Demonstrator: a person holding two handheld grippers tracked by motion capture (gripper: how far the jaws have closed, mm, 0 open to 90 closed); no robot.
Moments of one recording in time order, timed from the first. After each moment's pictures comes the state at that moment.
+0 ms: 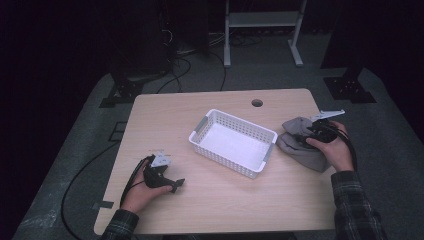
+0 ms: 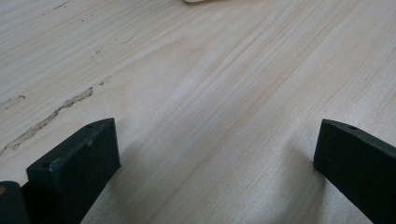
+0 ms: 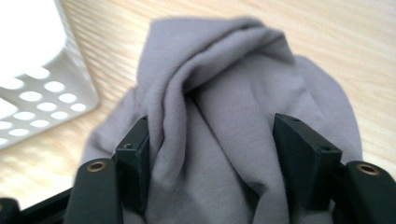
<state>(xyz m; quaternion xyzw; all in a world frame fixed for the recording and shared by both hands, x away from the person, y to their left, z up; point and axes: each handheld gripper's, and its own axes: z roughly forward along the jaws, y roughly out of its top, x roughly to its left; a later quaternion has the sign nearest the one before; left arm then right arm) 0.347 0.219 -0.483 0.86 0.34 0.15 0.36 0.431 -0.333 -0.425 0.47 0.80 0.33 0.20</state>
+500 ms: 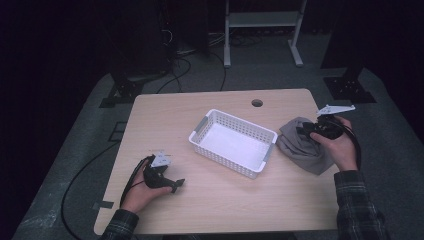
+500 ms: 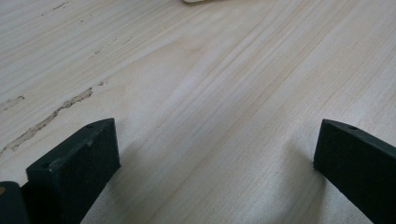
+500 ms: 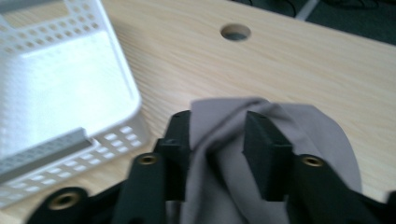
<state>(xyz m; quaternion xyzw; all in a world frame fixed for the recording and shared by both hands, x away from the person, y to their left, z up) 0.347 0.219 -0.483 0.86 0.34 0.15 0.36 0.416 -0.329 -0.390 0.44 0.78 0.40 0.19</state>
